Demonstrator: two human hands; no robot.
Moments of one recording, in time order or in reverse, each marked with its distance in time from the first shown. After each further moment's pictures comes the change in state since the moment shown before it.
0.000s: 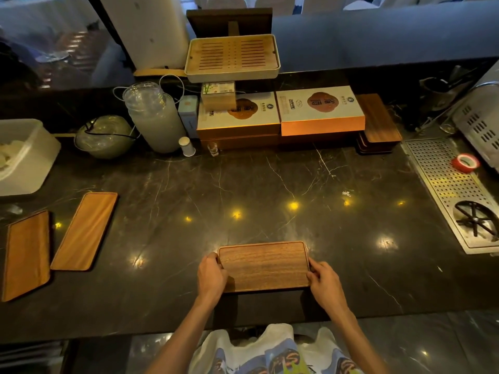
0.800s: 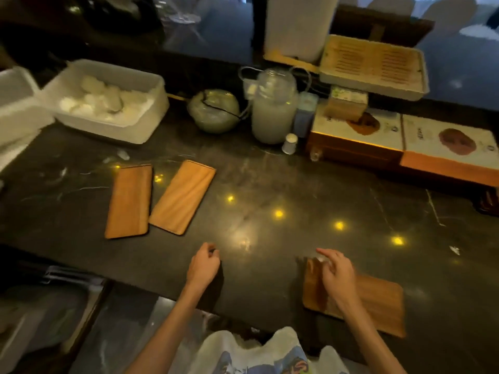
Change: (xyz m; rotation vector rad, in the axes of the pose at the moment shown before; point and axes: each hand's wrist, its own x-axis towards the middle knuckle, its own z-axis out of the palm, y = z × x) left_hand 0.049 -0.171 -0.172 -0.320 -0.017 -0.355; right_hand 0.004 -0.197 0.104 -0.118 -0.038 -0.299
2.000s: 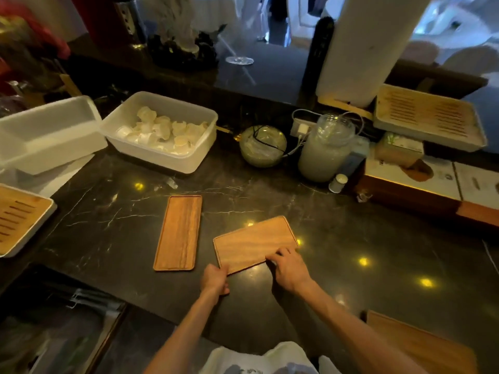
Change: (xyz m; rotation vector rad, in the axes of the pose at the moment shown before) left_hand 0.096 -0.036 -0.103 -0.421 0.023 -0.287; right_hand 0.100 -0.176 0.184 -0.666 -0.398 -0.419
